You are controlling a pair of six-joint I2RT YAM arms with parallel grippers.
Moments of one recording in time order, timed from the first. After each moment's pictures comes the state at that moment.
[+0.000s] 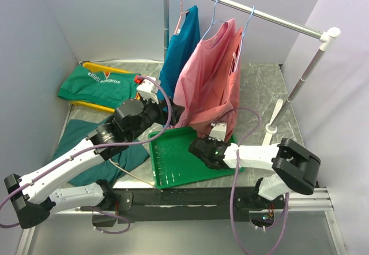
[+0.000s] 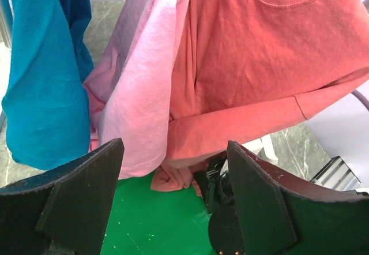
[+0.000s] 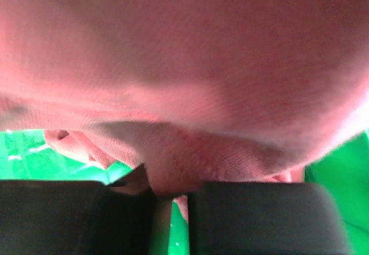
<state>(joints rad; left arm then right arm) -0.91 1.03 1.06 -0.18 -0.26 -0.43 1.04 1.44 0.64 -0.37 0.85 1.05</state>
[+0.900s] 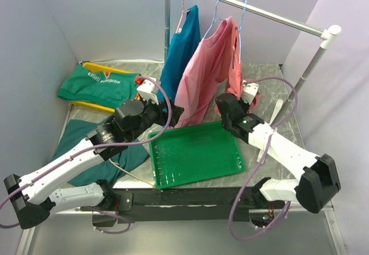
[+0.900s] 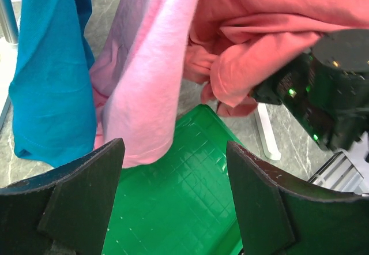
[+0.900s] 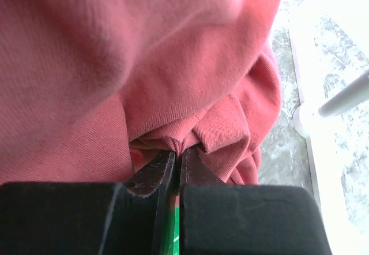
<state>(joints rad) -0.90 1.02 1.06 -0.21 -0.25 -0.43 0.62 1.23 0.93 -0.37 0.97 0.65</state>
